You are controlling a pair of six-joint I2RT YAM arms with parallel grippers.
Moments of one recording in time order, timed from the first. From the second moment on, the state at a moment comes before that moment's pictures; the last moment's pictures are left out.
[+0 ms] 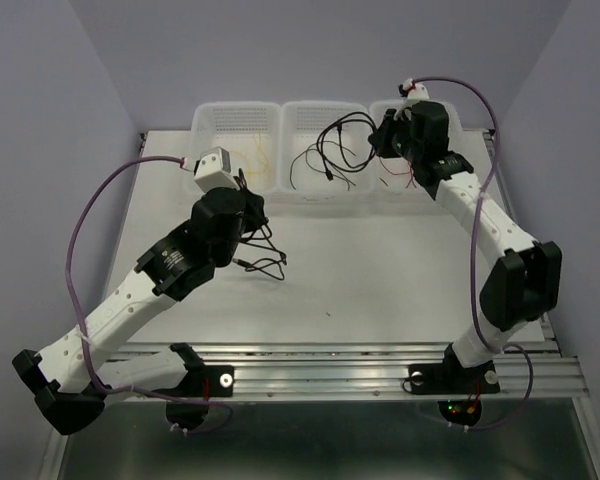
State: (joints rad) left arm -0.82 1.02 1.19 -0.53 -0.59 -0.71; right arm 0.29 1.56 1.47 -0.16 -0.10 0.26
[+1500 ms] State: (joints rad) left arm -0.55 2.30 2.36 -0.22 -0.18 -0.46; right arm 0.29 1.03 0.96 -0.26 0.31 0.38
